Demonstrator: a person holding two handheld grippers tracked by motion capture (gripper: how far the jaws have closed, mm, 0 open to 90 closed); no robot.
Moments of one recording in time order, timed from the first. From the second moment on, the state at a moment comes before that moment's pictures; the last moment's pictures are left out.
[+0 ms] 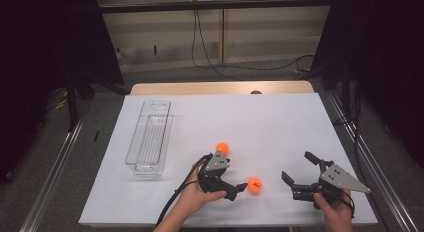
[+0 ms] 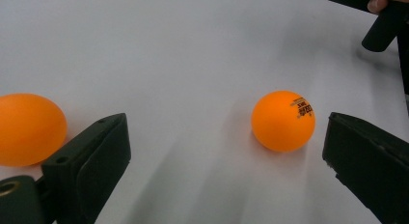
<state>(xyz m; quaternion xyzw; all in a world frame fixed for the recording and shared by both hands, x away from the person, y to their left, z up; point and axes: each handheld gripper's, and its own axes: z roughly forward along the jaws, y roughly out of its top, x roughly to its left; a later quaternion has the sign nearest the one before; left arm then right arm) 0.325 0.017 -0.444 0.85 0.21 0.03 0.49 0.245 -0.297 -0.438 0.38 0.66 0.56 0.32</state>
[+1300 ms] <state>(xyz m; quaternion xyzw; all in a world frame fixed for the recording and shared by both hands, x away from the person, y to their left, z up) 0.322 -0.001 -0.441 0.86 0.19 0.02 0.47 0.245 -0.298 -0.439 0.38 0.66 0.56 0.32</state>
